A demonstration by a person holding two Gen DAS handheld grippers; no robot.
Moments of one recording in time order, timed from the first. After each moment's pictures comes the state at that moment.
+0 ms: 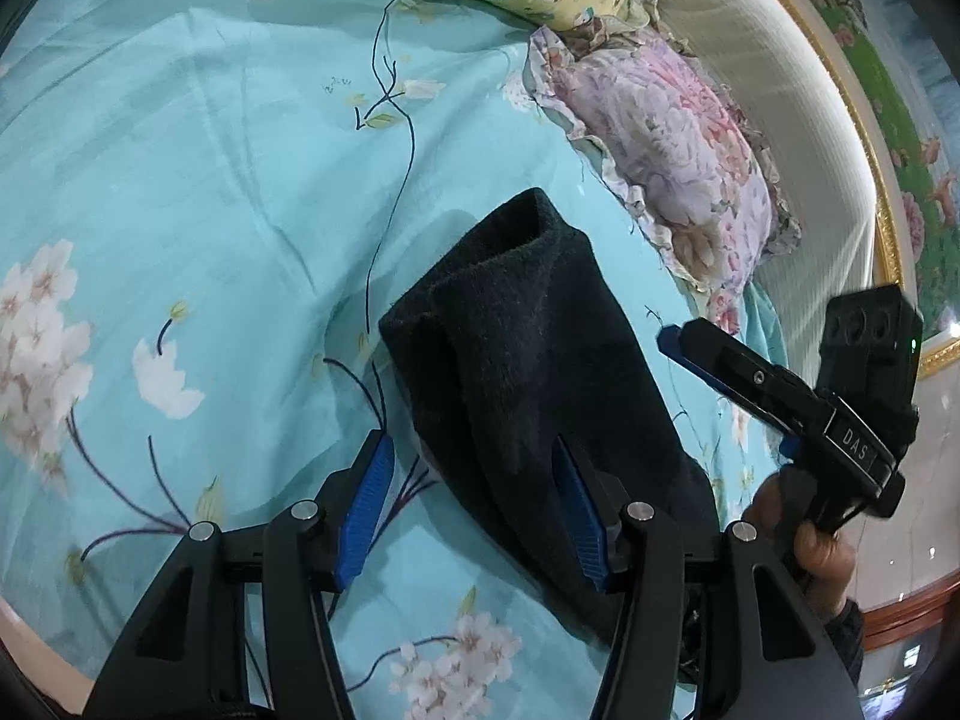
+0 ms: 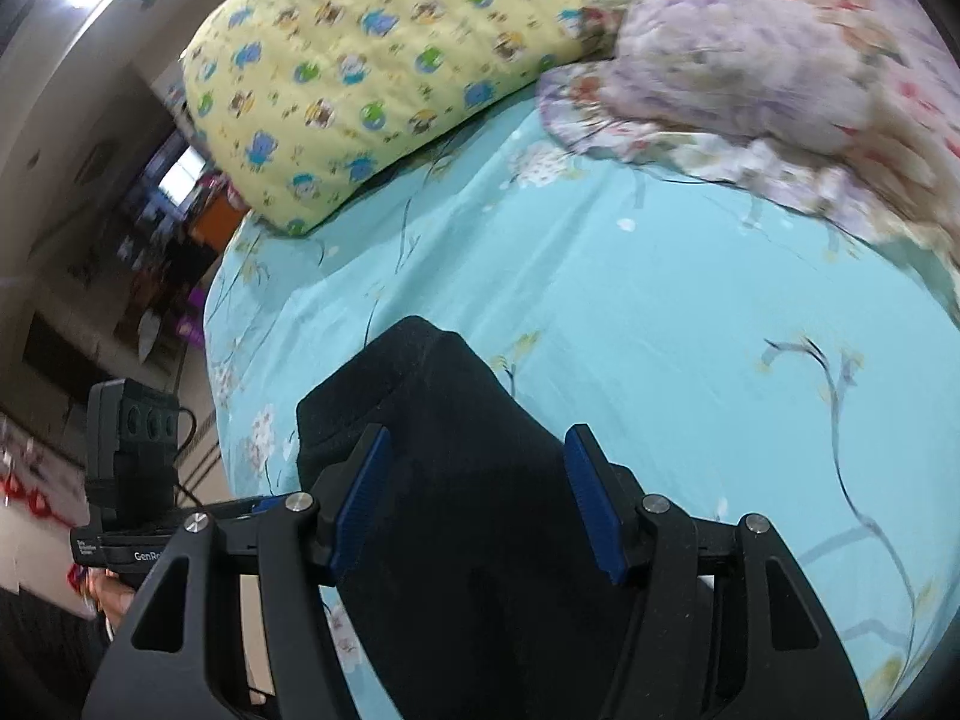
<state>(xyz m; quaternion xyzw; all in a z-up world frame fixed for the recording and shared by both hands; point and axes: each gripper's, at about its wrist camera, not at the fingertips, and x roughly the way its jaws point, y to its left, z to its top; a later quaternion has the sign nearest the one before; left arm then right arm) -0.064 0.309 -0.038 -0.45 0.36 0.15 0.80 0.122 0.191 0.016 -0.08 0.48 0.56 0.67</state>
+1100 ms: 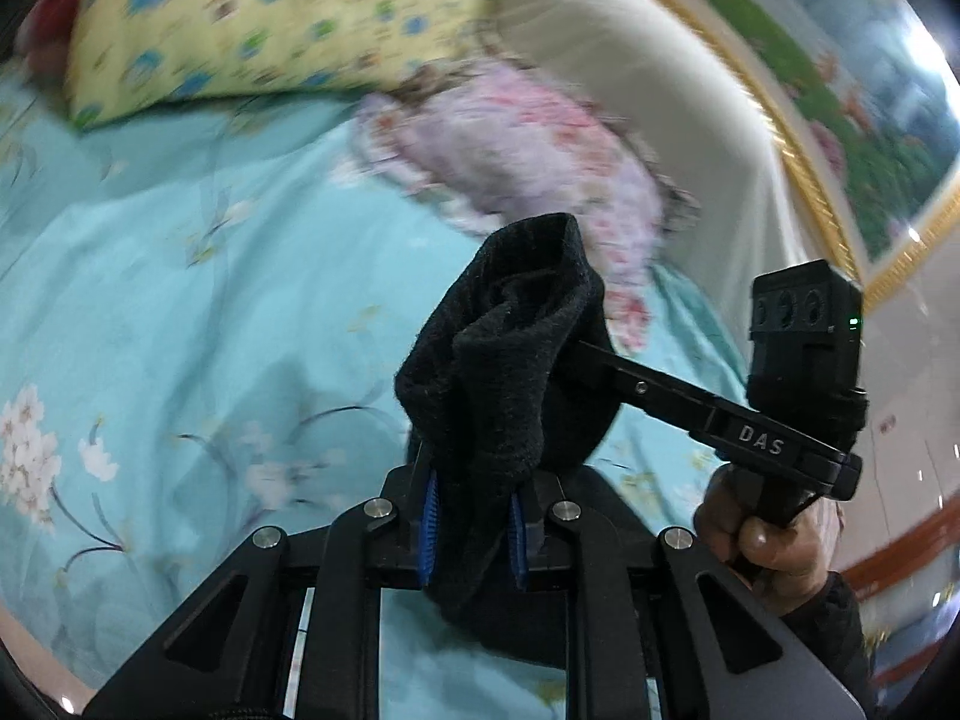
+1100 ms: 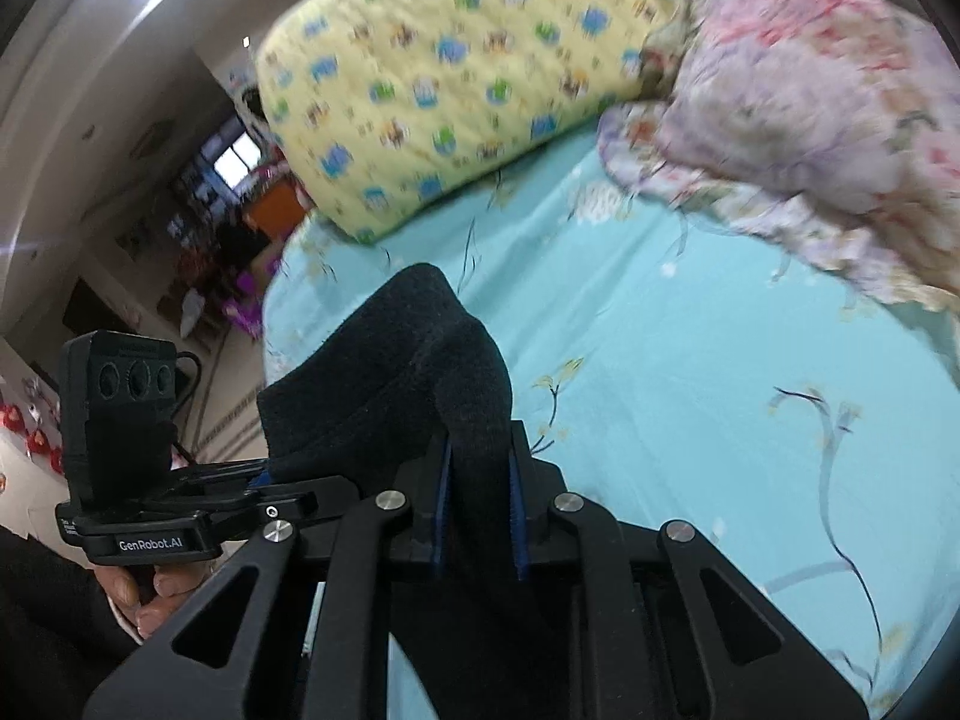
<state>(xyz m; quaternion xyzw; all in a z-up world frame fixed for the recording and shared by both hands) -0.035 0.239 0.055 -0.35 0.32 0.10 0.88 0.122 0.157 0.056 -0.06 0.45 0.61 0.65</state>
